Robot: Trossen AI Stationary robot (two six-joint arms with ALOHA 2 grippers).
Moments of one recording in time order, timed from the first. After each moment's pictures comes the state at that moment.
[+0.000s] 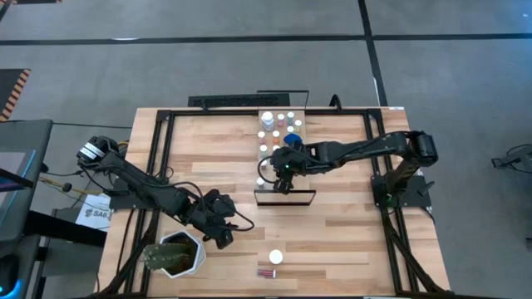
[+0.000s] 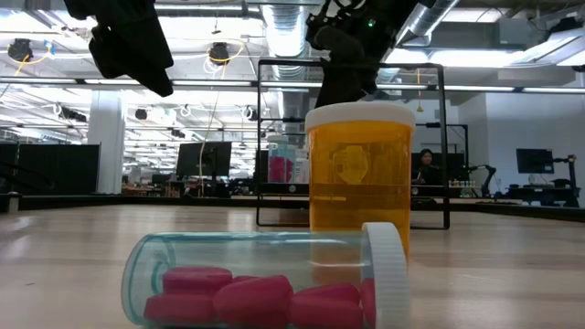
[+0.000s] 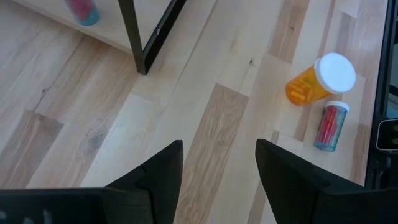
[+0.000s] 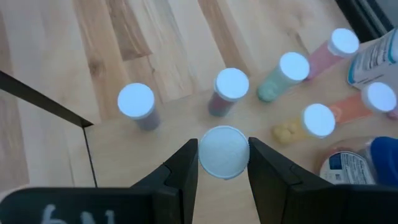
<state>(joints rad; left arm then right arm) -0.51 1.44 1.01 -0.56 -0.32 -0.86 -0.02 1.71 1.29 -0.59 0.34 0.18</state>
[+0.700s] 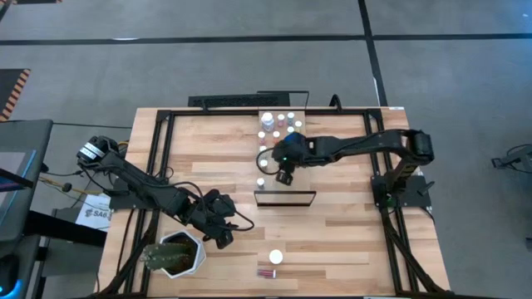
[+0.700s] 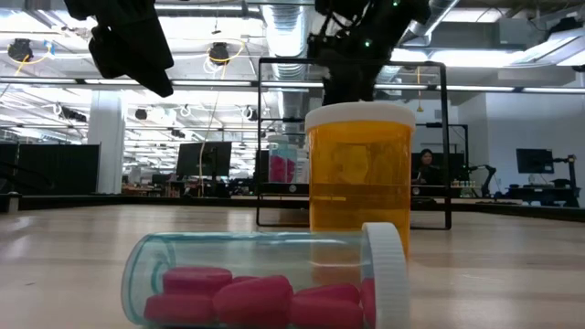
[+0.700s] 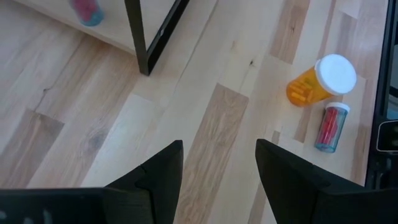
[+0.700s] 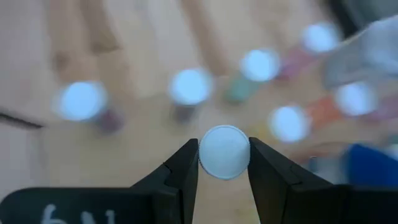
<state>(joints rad) -0.51 1.44 1.01 -0.56 -0.33 -0.86 -0.08 1.72 1.28 -0.56 0.29 0.14</state>
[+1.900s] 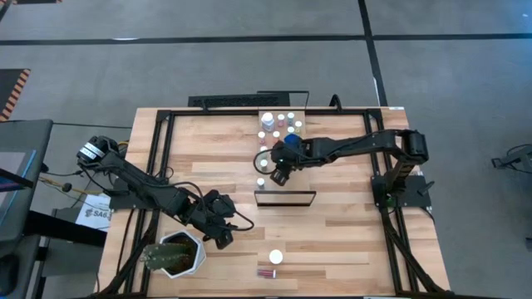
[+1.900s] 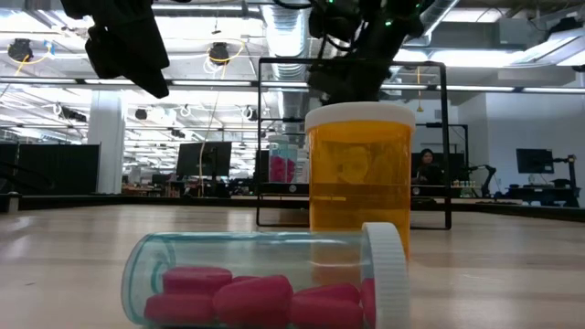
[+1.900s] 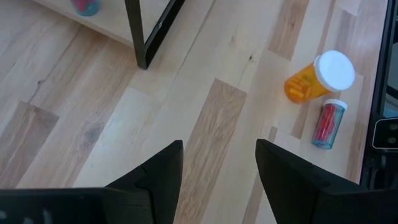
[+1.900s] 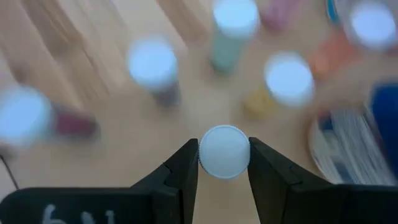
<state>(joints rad) -0.51 1.44 1.01 -0.57 -0.31 -0.88 -0.09 1.75 1.28 -0.55 0.26 0.42</state>
